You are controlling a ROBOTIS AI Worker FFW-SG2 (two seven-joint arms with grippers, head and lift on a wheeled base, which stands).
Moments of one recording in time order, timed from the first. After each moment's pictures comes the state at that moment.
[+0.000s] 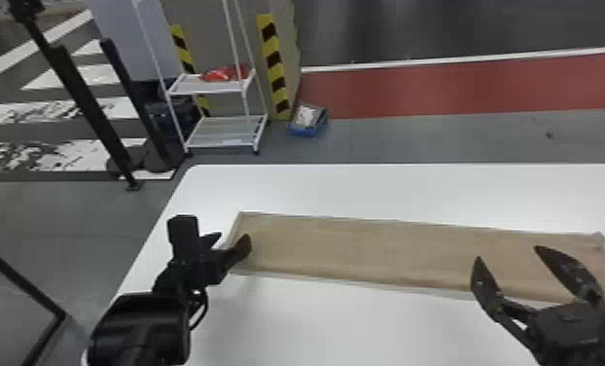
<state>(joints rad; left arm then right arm) -0.15 0.17 0.21 -1.12 0.02 0.16 -0.29 0.39 -0.04 0.02 -1.83 0.02 -0.07 0.24</state>
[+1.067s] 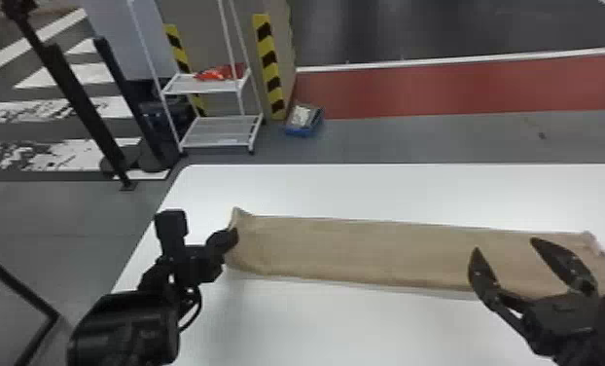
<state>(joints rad) -0.06 0.14 0.24 -1.37 0.09 0.35 -0.34 0.35 -0.05 0.02 -1.79 -0.01 -0.09 0.23</state>
